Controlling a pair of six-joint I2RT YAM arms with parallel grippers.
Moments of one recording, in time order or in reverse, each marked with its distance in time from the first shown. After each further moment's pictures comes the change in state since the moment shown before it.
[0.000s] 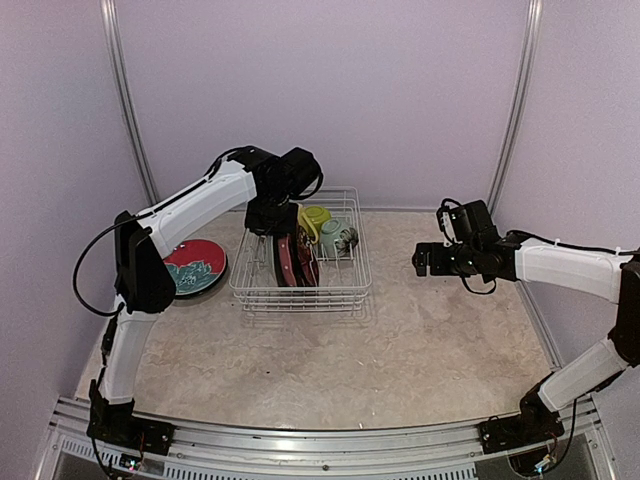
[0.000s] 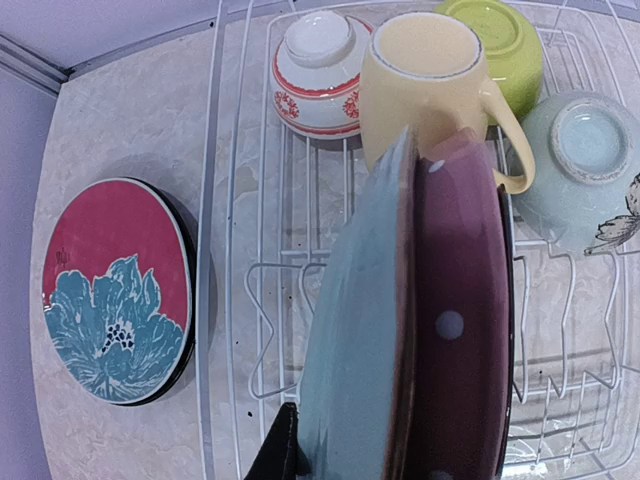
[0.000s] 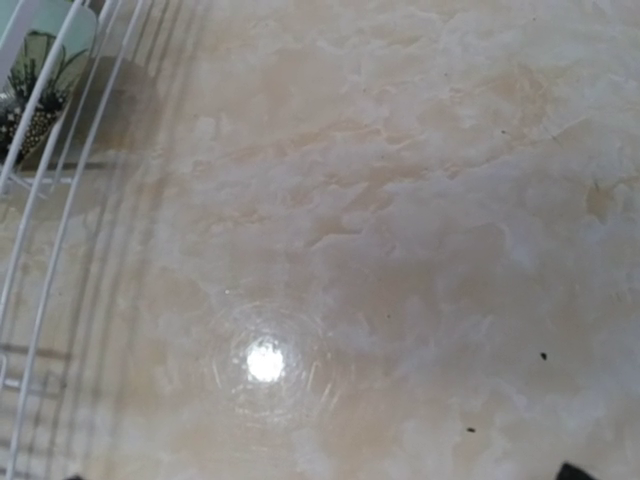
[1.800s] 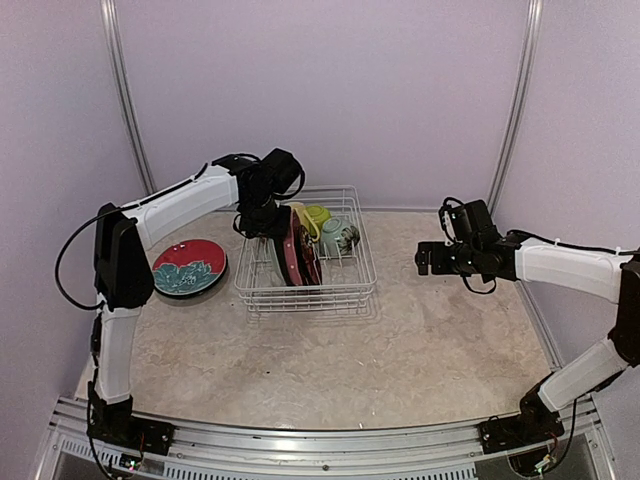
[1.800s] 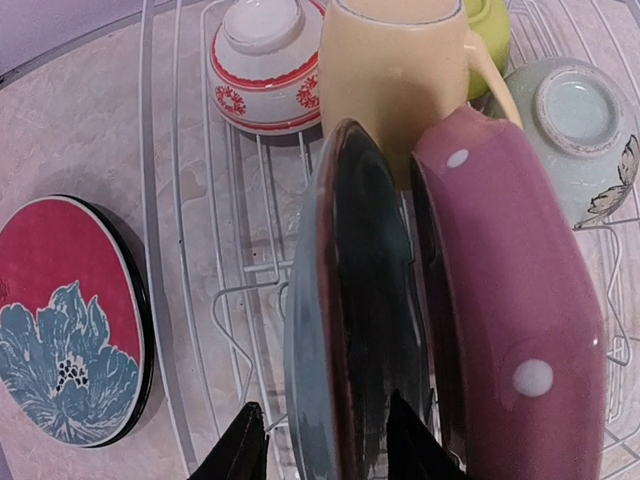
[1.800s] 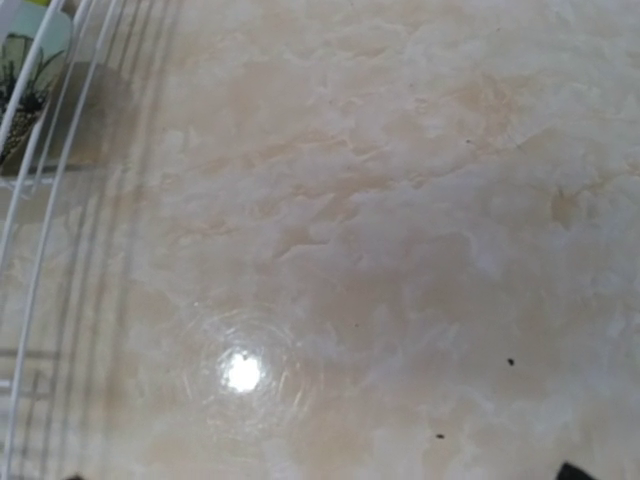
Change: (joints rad) left arm 0.077 -0.124 -0.295 0.271 0.179 0.126; right arm 0.000 0.000 0.002 -0.002 0.053 -0.004
